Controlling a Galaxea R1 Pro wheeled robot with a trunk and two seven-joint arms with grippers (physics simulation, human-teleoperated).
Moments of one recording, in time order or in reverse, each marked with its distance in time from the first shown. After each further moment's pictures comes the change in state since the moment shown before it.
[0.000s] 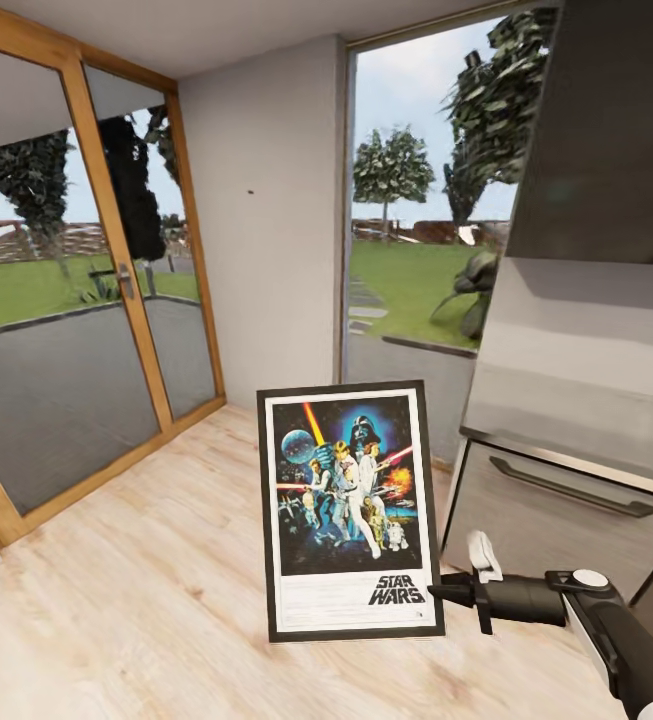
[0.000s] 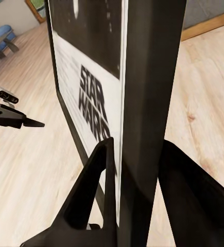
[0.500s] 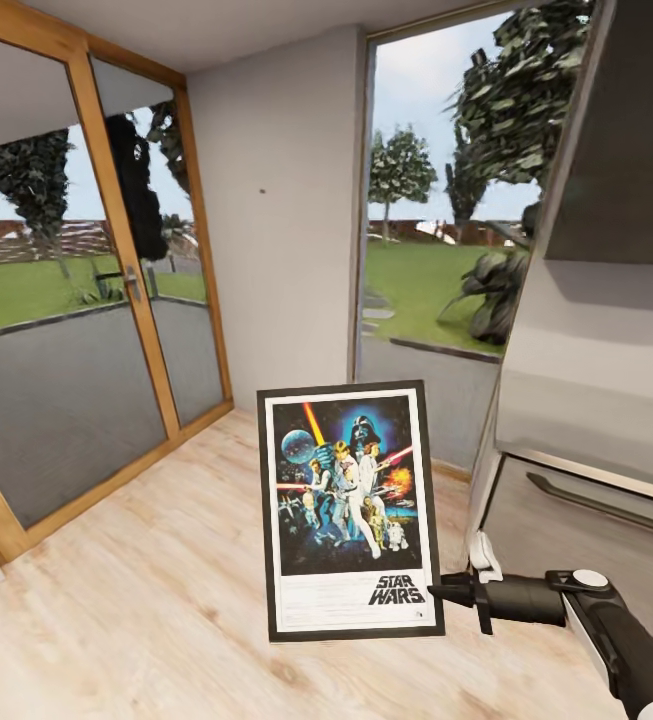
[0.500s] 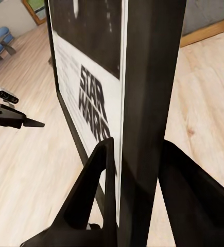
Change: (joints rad) left arm 0.000 0.000 -0.001 0.000 0.000 0.002 0.001; right arm 0.000 0.000 0.000 0.000 0.000 0.000 0.000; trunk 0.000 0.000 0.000
